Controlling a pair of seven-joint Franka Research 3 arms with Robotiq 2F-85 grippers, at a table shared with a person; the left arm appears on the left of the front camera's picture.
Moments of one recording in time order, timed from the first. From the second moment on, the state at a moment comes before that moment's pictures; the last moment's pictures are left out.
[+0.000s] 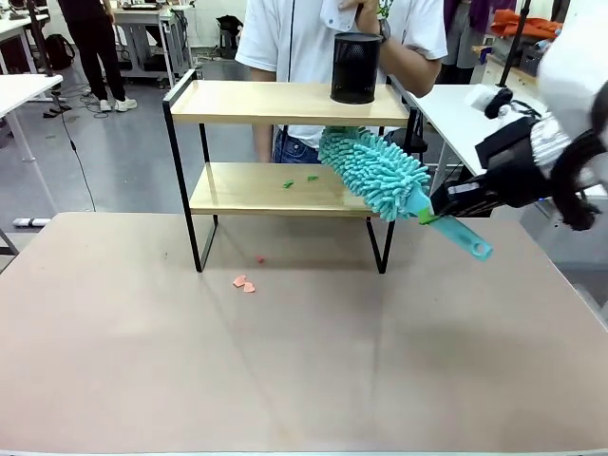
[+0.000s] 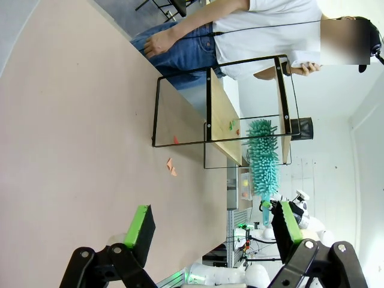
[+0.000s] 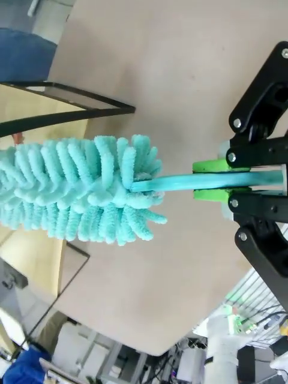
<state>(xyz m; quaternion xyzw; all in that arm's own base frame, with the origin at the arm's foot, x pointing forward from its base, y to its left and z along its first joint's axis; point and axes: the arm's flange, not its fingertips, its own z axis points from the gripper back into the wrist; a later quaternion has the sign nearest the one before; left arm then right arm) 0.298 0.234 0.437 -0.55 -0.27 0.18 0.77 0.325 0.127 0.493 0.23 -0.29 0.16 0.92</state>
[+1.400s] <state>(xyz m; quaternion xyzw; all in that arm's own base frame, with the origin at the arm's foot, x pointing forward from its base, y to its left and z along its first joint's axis) 0.298 0.234 0.437 -0.55 -0.27 0.18 0.77 0.359 0.174 0.449 0.10 -0.33 0.08 0.94</state>
